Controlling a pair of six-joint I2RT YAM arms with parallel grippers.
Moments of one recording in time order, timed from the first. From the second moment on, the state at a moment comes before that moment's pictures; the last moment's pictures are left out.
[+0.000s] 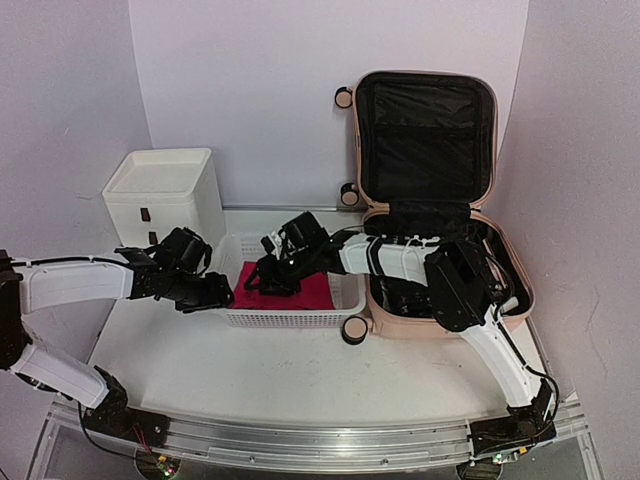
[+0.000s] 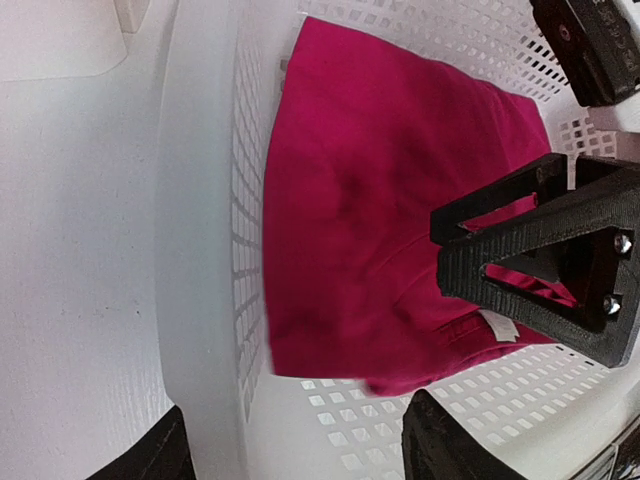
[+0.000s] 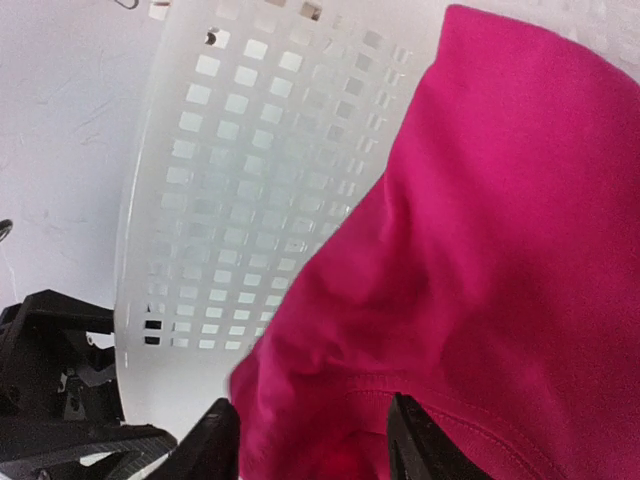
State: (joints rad) left arm -0.62 1.33 0.78 -0.39 -0.04 -0.66; right arm 0.88 2.51 2.04 -0.24 -0.57 0.73
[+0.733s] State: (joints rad) left arm -0.62 1.11 0.85 -0.44 -0.02 -0.56; right arm 0.64 1.73 1.60 -0.89 -0.35 0.33
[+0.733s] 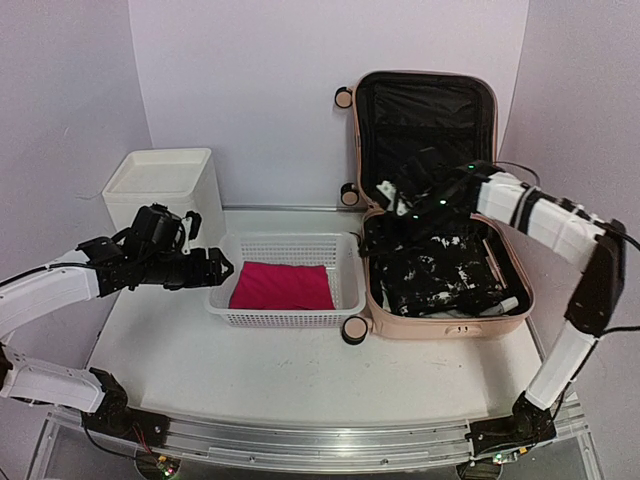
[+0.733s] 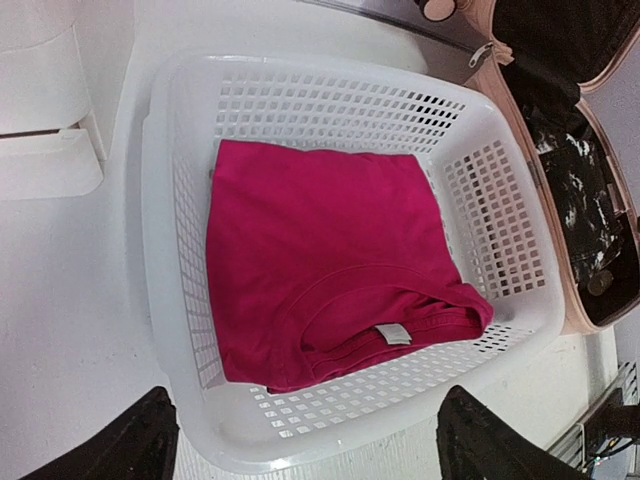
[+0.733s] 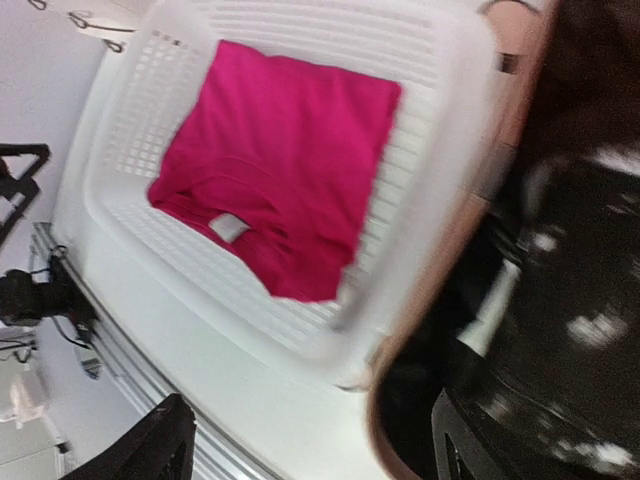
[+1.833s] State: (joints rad) left arm -0.62 1.04 0.82 -0.36 -0.12 -0.66; right arm 0.73 2.09 1.83 -1.24 0.40 0.15
